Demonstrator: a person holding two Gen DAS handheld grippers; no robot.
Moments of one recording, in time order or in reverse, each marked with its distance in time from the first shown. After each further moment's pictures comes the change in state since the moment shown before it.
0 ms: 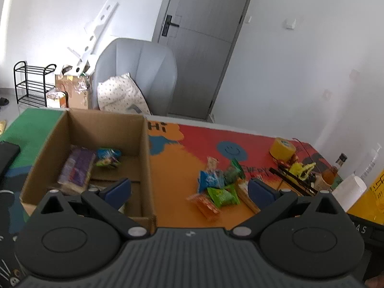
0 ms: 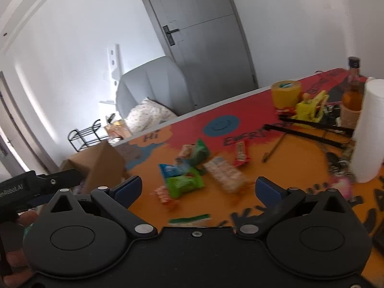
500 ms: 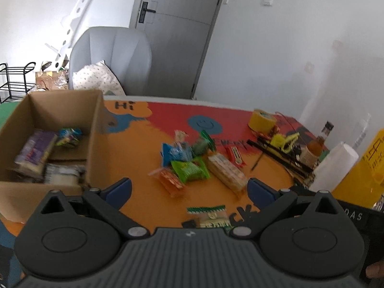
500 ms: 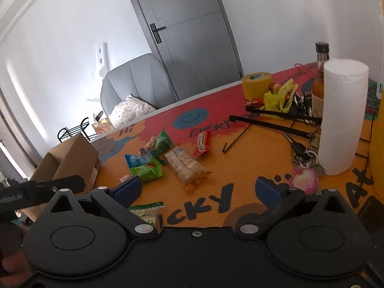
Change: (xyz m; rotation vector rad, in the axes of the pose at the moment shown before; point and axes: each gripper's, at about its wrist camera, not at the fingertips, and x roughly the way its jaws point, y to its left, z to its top) left arm 0.028 -0.049 -0.037 0.077 0.067 -0.060; right arm -0.003 -0.056 -0.016 0.014 0.015 -0.028
